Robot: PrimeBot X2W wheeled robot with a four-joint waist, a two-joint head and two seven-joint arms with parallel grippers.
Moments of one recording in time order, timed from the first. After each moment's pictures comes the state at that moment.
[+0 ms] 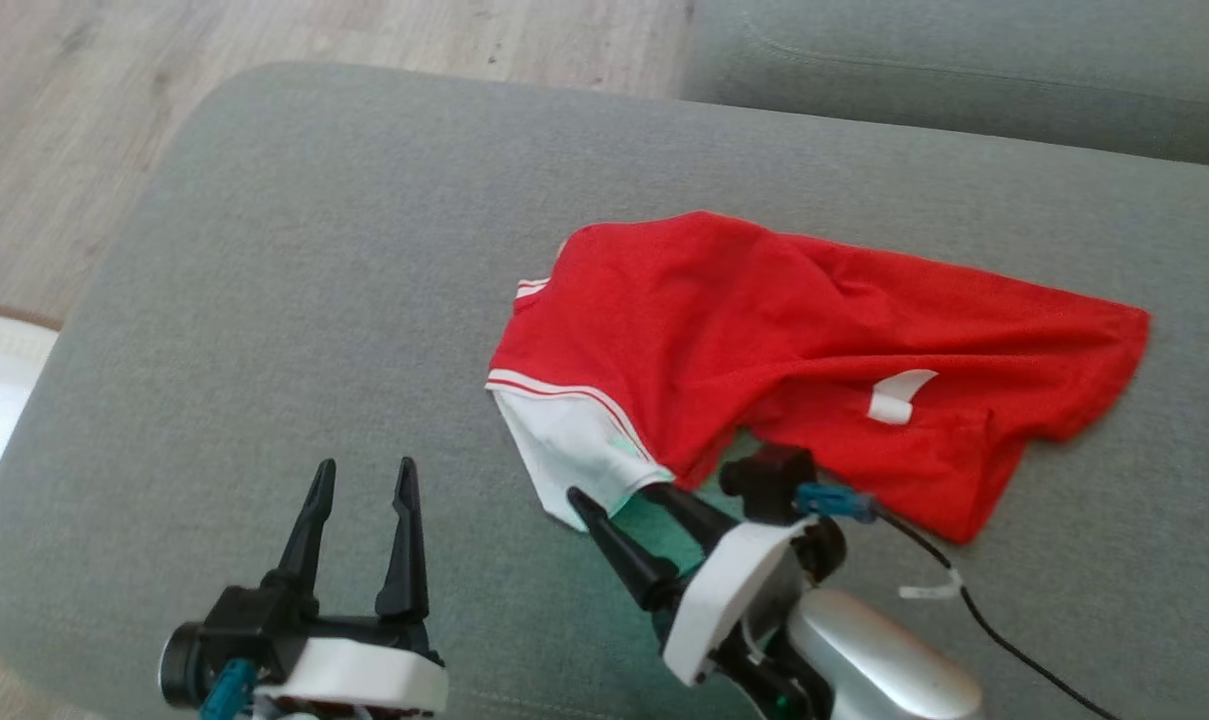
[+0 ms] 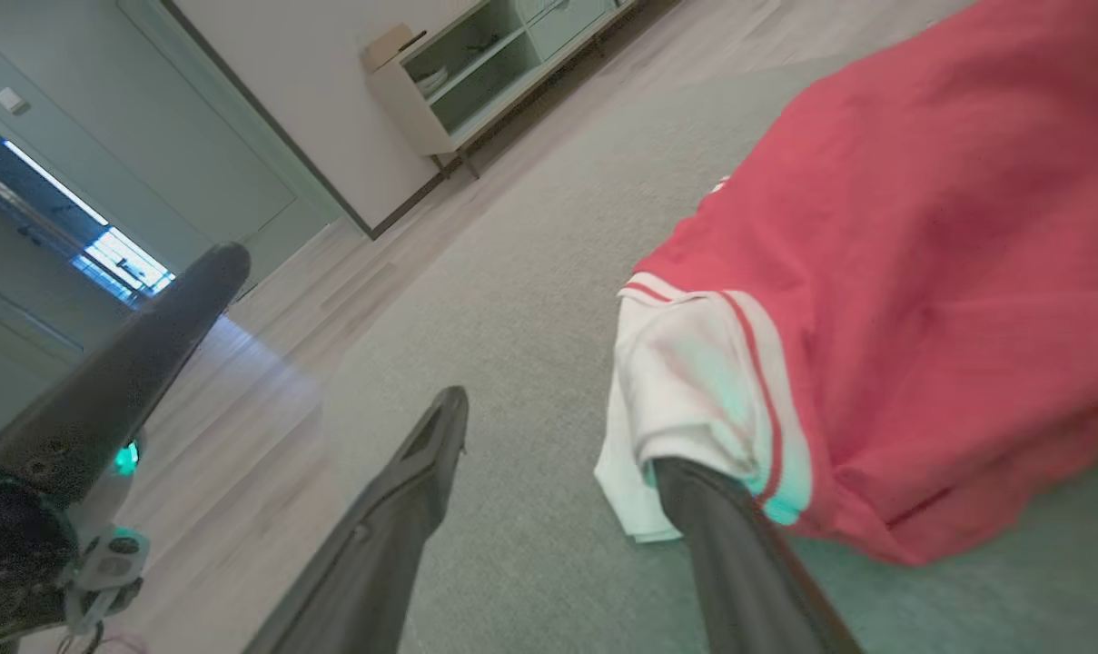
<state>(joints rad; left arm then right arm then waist) -0.03 0.31 -0.55 0.05 -0.57 0.30 -0.25 -0.39 -0.07 0.88 0.52 0.76 0.12 -0.05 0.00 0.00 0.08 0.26</state>
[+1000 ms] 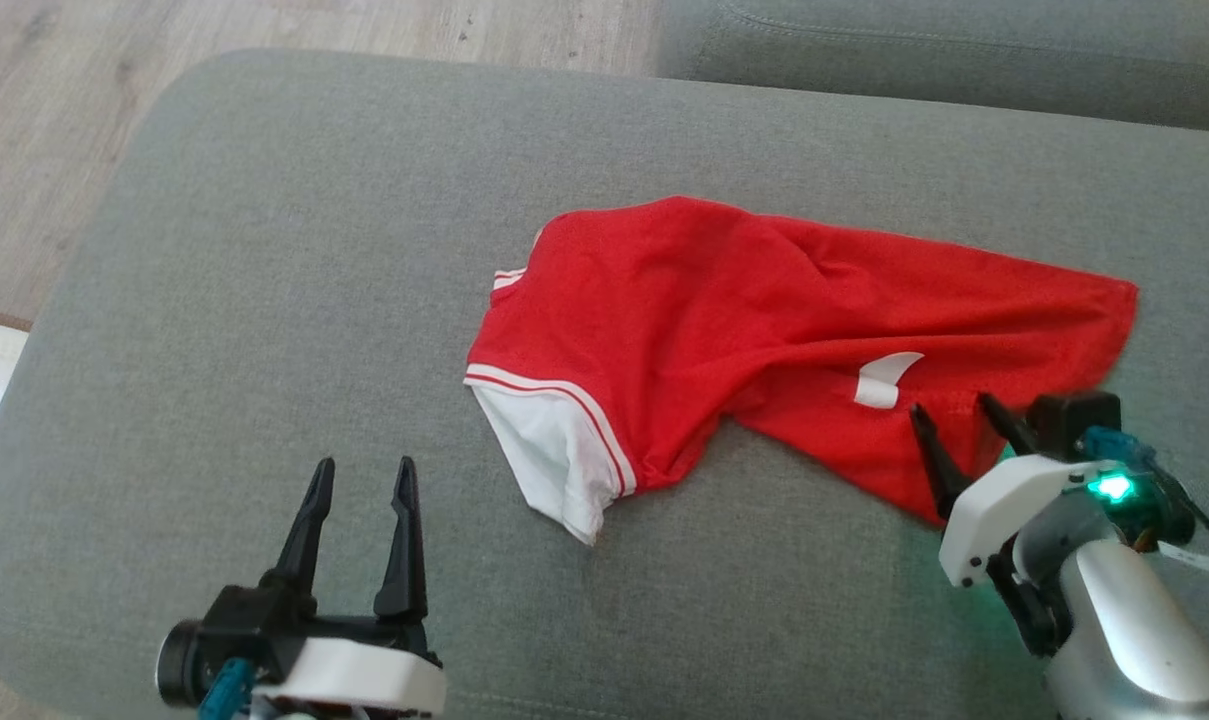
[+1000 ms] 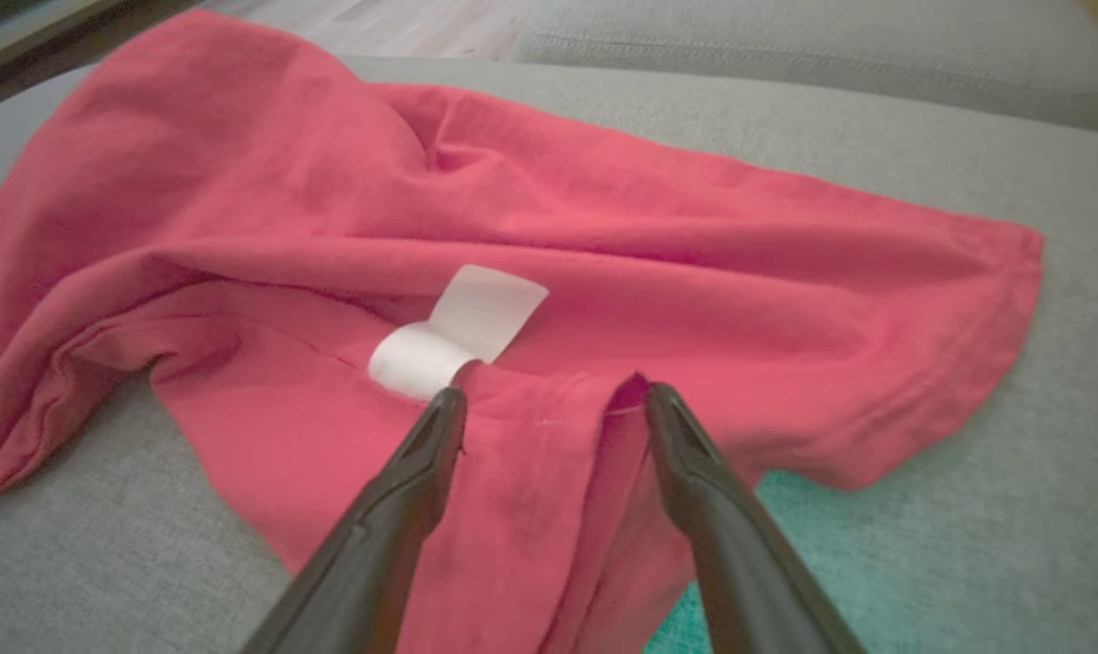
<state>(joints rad) -0.03 0.33 -0.55 0.03 -0.57 0.31 -0.24 -0.27 -0.17 0.13 0.56 0.19 0.12 0.08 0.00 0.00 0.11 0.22</state>
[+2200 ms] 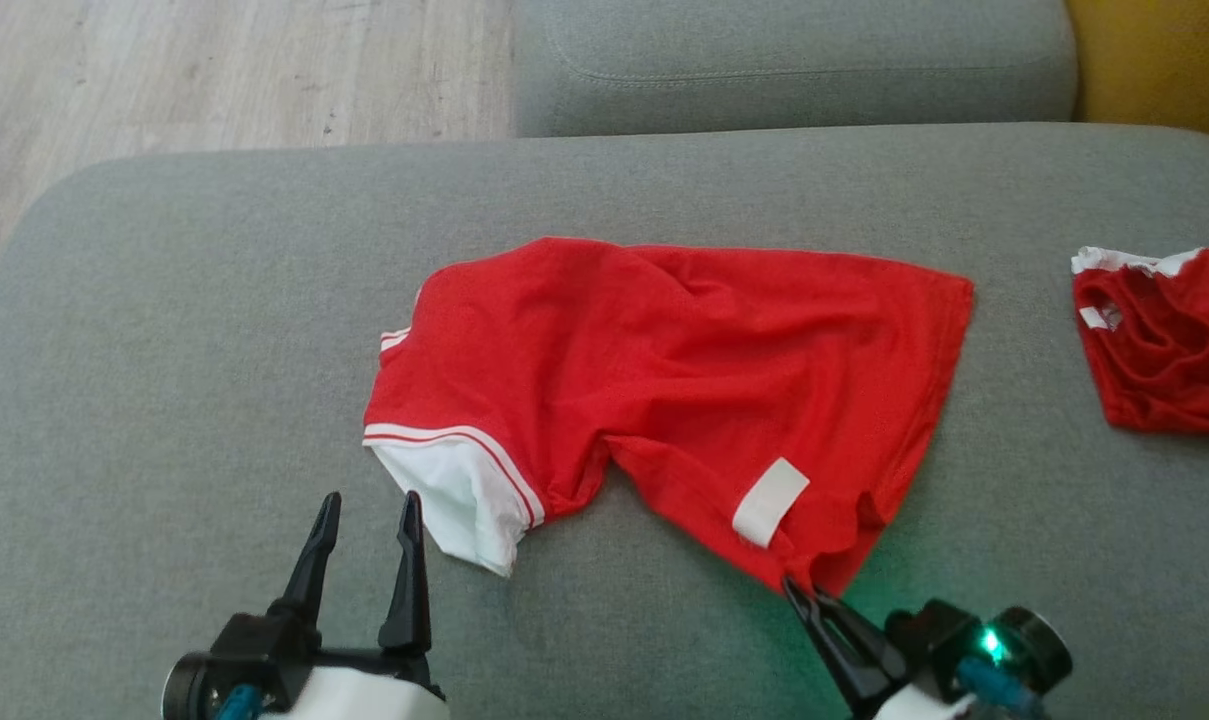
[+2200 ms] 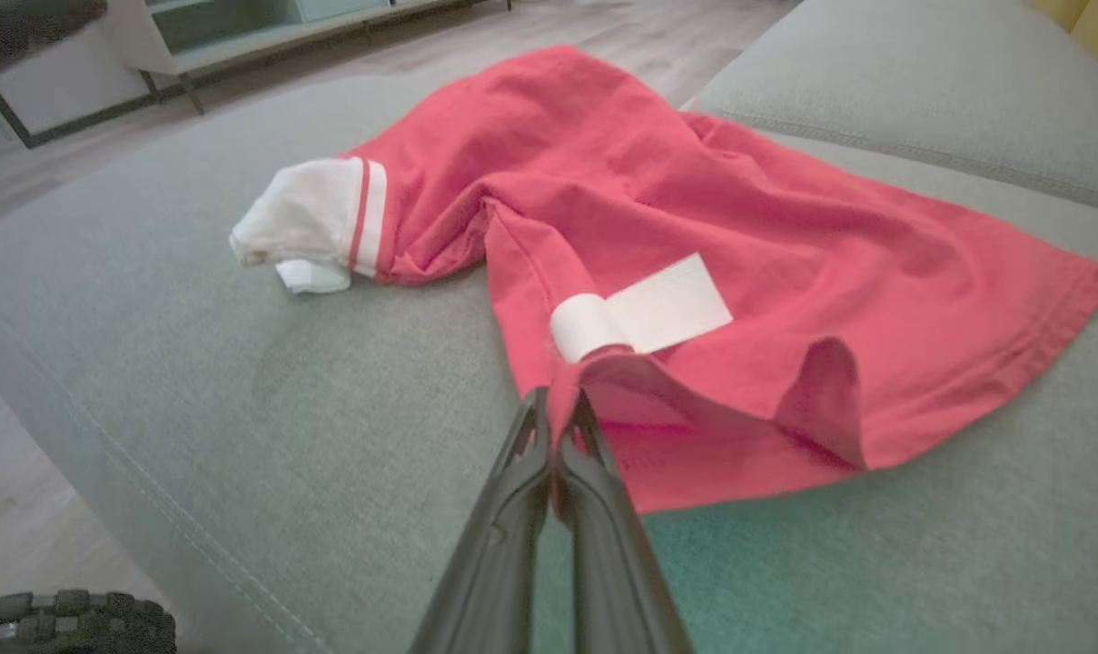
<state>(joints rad) 0.01 0.34 -0.57 0.03 -0.58 0.32 -0.24 0.11 -0.22 0.45 0.11 0.13 0.12 0.00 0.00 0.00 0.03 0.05</state>
